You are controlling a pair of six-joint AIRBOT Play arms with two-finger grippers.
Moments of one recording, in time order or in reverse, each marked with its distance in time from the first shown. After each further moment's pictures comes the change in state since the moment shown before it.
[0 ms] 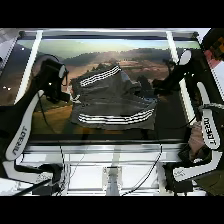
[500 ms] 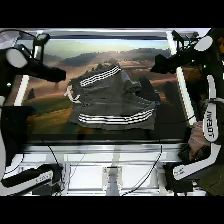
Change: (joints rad) left arm 0.220 0.252 -0.002 -0.751 0.432 0.344; right arm -0.123 -0.098 0.174 0.514 -0.211 -0.157
